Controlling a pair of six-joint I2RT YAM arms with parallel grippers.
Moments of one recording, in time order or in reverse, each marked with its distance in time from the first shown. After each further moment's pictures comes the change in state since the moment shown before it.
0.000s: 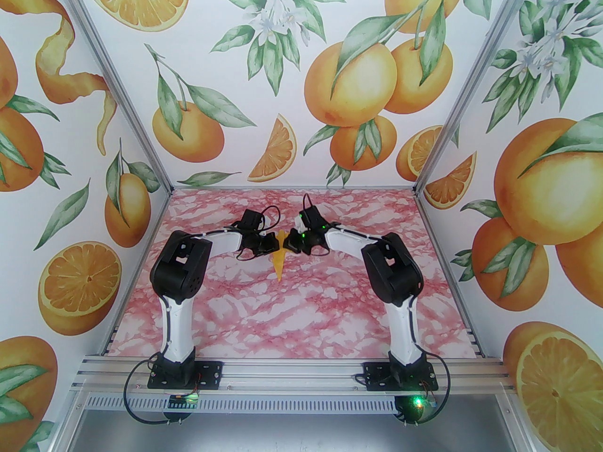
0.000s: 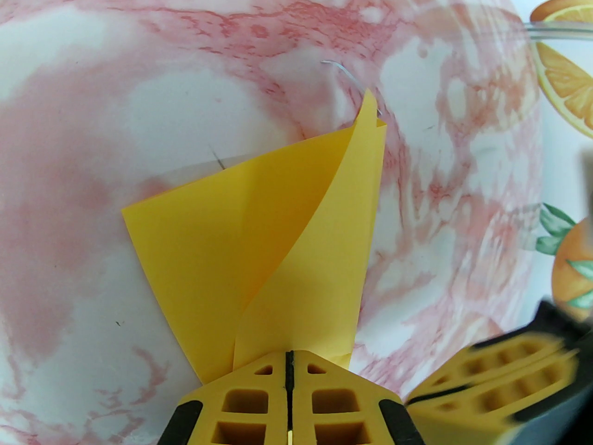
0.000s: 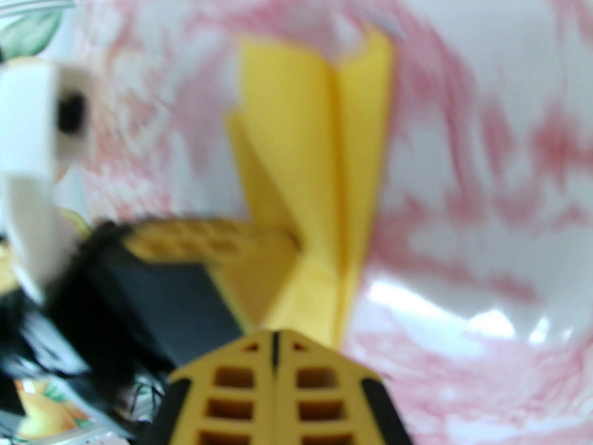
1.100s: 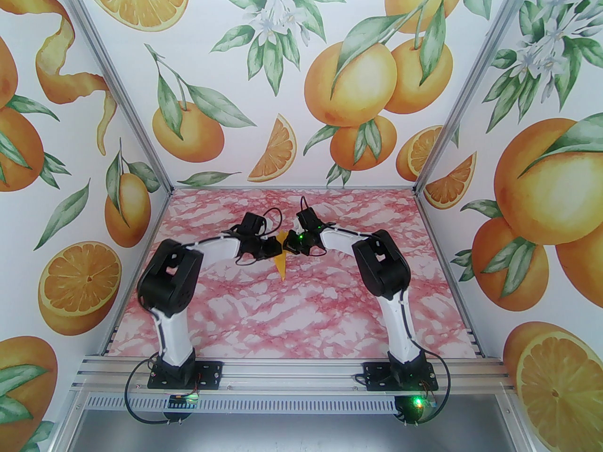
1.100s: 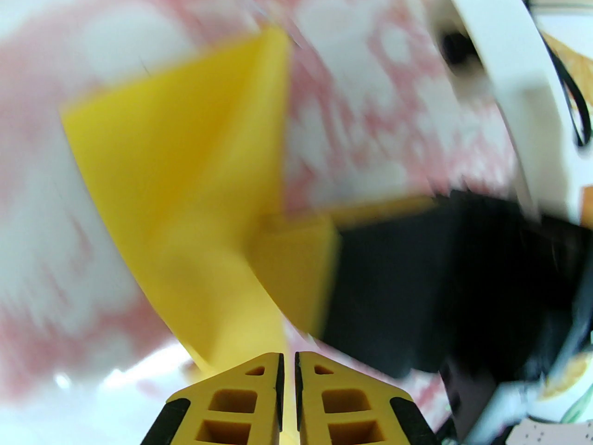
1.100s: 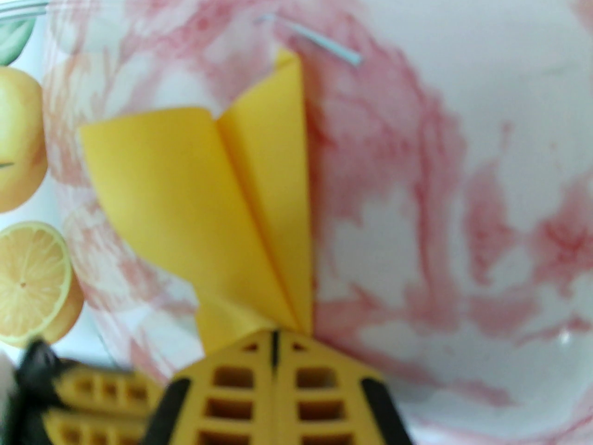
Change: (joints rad) left arm -0.095 -0.206 -0.176 0.014 -0.032 -0.082; right arm 0.001 0.095 0.008 0.026 0.033 -0.022
